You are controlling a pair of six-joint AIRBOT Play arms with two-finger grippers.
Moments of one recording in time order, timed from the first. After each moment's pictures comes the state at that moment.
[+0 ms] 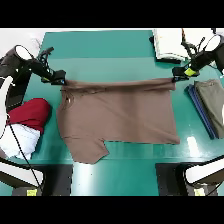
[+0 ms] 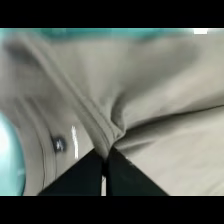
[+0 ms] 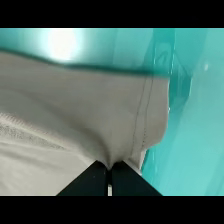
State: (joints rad) left arm 0.04 -1.66 1.59 1.16 -1.29 -1.40; right arm -0.12 -1.67 1.71 -1.36 1.47 1.41
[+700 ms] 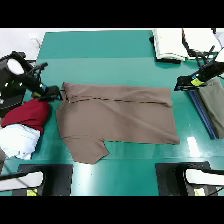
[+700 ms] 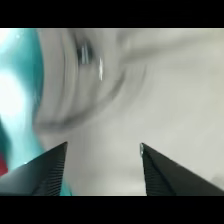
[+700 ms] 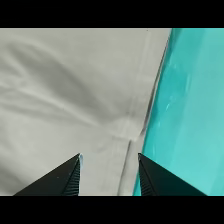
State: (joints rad) left arm 0.07 -1.34 1.21 1.27 -1.32 -1.47; right arm -0.12 -1.37 1.42 -1.36 1.43 1.43
